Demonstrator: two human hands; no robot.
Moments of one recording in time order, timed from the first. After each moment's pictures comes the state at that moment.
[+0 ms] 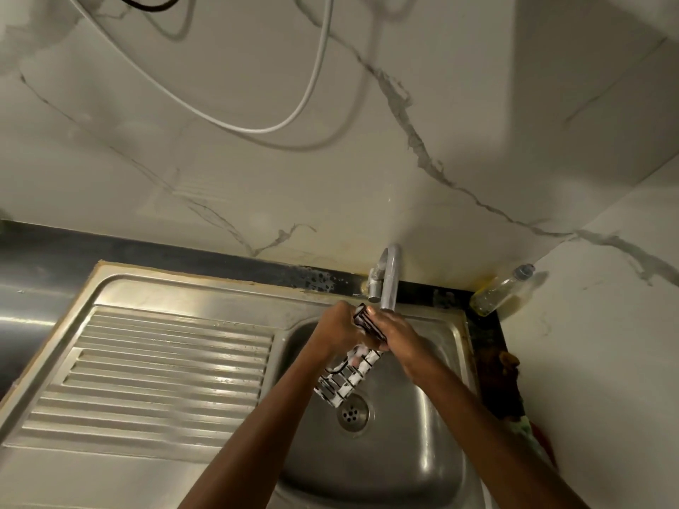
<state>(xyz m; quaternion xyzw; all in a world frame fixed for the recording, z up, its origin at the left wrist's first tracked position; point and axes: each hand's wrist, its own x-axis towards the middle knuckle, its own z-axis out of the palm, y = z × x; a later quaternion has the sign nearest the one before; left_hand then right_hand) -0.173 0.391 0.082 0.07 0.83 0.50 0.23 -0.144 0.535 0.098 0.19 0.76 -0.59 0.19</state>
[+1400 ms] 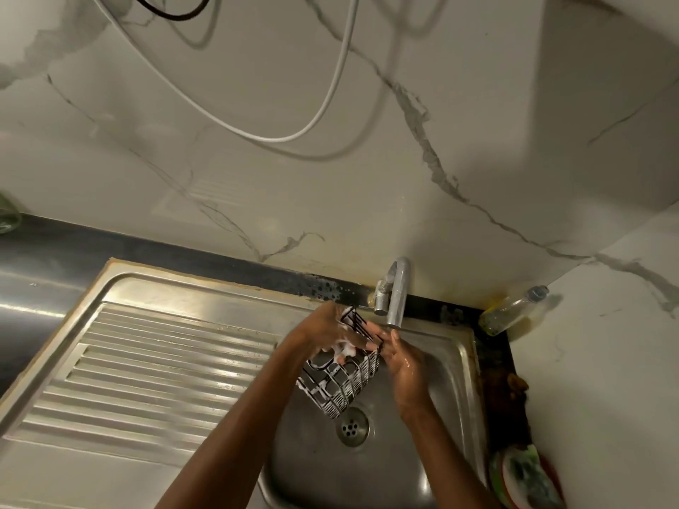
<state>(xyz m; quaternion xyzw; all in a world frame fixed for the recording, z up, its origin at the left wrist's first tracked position) -0.198 0.362 0.088 0.03 0.71 0.62 0.33 -0.129 0.546 0.044 0.12 0.66 -0.74 0.08</state>
